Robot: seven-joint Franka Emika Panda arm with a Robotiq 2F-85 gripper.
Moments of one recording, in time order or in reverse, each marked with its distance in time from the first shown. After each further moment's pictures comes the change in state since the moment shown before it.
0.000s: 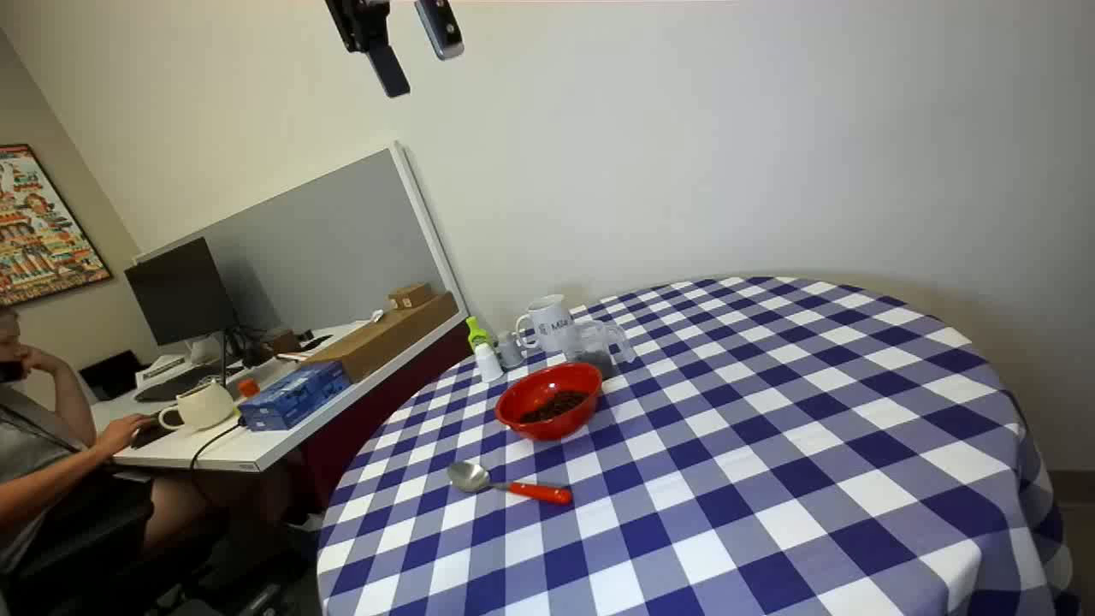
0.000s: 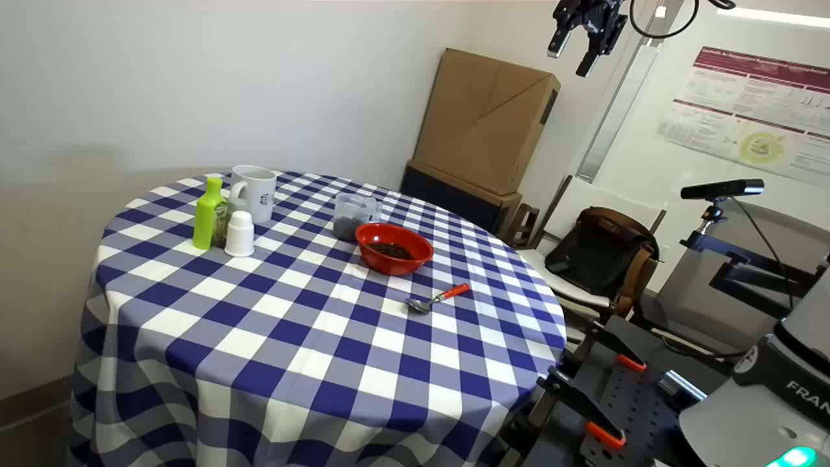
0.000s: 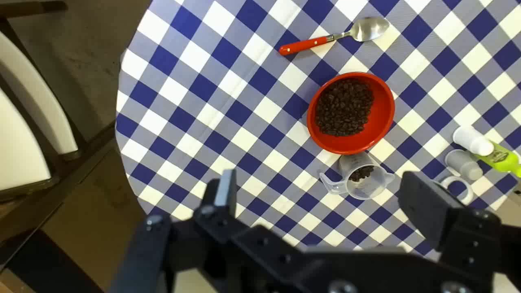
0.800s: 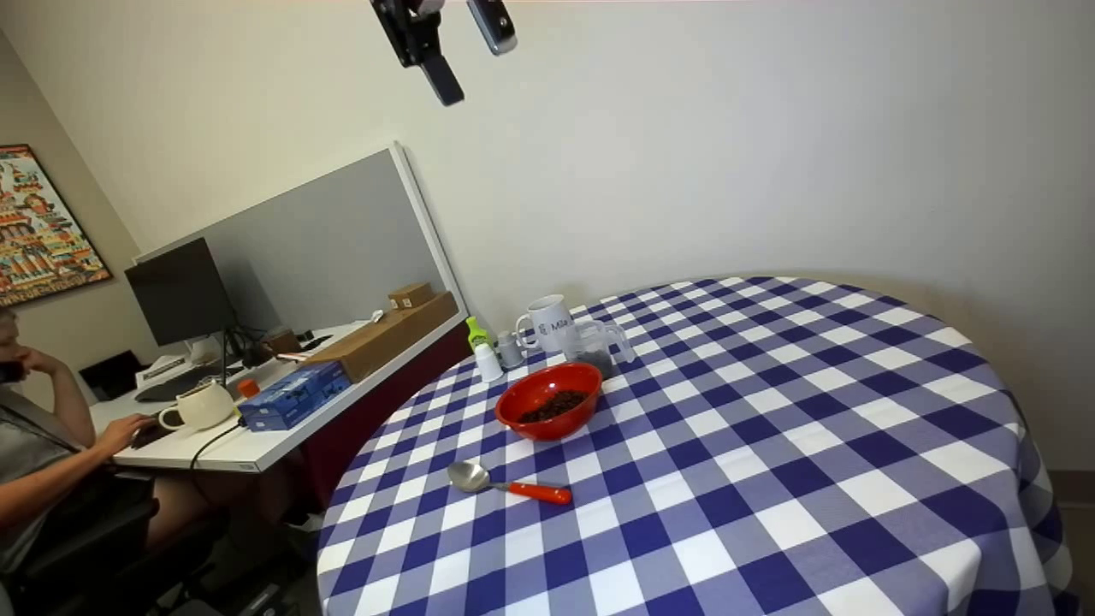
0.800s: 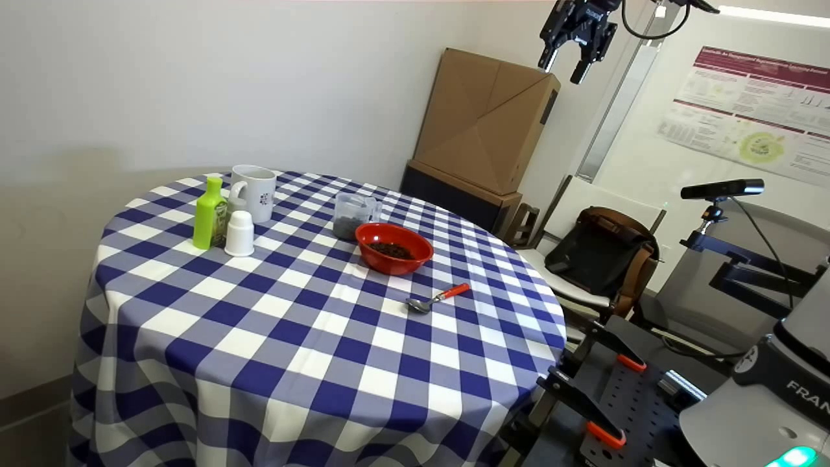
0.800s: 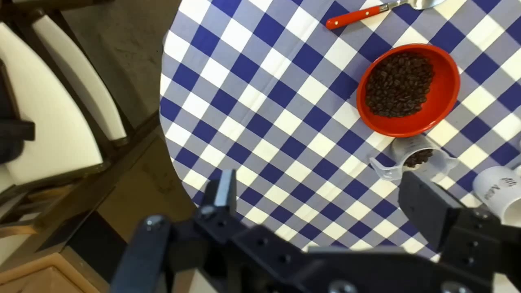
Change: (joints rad) arm -0.029 0.078 0.021 0.017 -0.129 0.082 0.107
